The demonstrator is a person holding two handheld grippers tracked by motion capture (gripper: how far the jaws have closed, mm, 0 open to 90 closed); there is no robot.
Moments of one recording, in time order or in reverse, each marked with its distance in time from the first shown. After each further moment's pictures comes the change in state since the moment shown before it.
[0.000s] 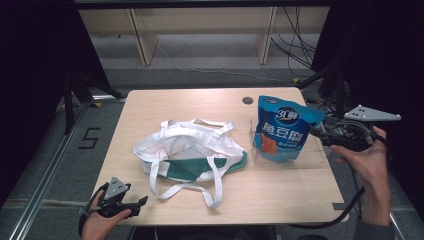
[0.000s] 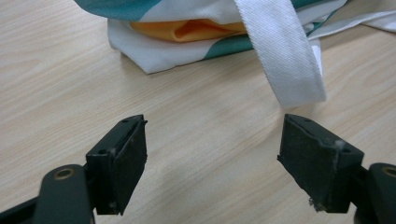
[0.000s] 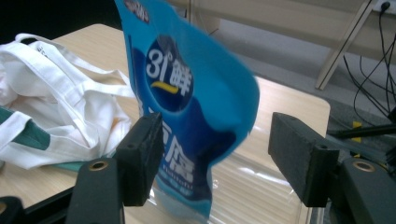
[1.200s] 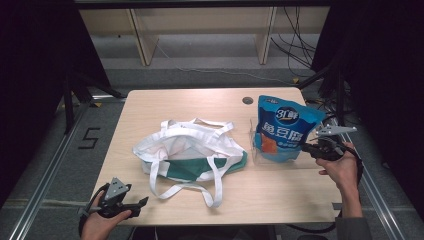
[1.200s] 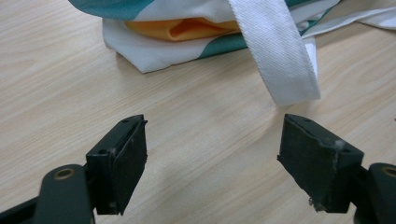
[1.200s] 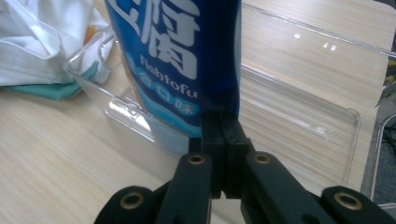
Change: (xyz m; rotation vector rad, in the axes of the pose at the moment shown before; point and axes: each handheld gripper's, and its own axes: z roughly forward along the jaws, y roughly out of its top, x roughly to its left) left arm -0.003 0.000 0.002 -0.019 -0.007 -0.026; right arm -0.005 -0.065 0.068 0.248 0.030 0.007
